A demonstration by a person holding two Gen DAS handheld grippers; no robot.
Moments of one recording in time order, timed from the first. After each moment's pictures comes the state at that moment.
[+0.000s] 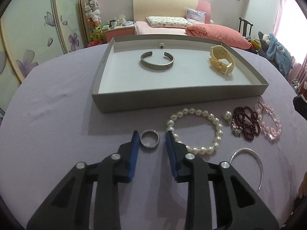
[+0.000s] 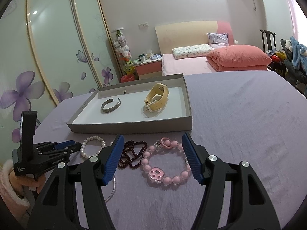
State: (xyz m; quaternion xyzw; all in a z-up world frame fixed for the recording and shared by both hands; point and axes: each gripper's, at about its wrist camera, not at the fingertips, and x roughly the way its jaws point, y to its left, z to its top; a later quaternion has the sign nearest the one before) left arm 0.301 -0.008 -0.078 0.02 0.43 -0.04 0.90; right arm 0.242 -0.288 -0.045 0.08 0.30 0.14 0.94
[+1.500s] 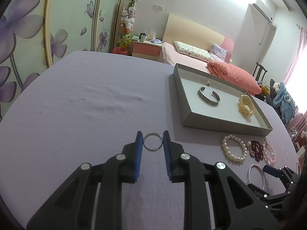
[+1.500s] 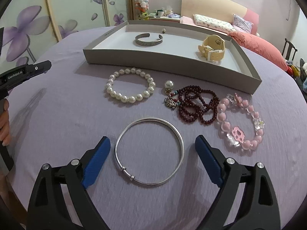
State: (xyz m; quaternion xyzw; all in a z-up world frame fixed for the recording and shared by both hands) left arm 0.256 0.122 -0.046 -0.12 0.36 0.02 0.93; right arm 0.228 -0.167 -0.091 -0.07 0.44 0.16 0.88
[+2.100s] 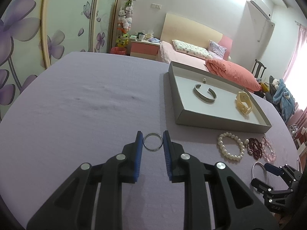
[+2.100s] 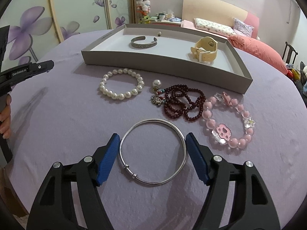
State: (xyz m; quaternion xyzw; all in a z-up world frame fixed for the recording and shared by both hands) left arm 0.258 0.108 -0.046 -0.11 0.36 0.01 0.93; right arm 0.223 -0.186 -0.087 -0.08 0.43 0.17 0.89
